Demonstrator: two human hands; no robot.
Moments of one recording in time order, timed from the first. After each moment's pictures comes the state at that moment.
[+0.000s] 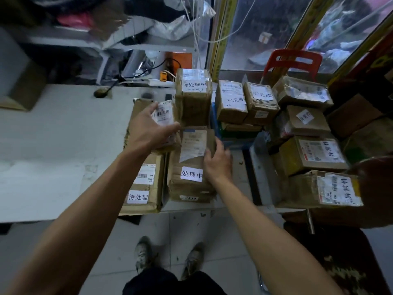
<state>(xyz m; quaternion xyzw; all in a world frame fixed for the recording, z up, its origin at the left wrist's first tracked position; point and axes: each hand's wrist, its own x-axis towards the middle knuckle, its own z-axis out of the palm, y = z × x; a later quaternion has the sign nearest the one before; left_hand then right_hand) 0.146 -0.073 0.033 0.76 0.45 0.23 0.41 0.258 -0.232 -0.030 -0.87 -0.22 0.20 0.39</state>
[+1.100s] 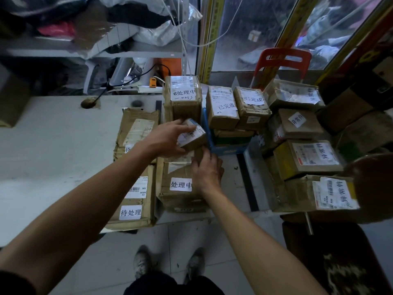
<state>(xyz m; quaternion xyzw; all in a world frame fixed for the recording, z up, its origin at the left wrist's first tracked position) 0.208 -0.058 0.024 0.96 0.19 -0.04 0.20 0.259 -0.216 -0.047 -0.88 -0.24 0.19 0.36</state>
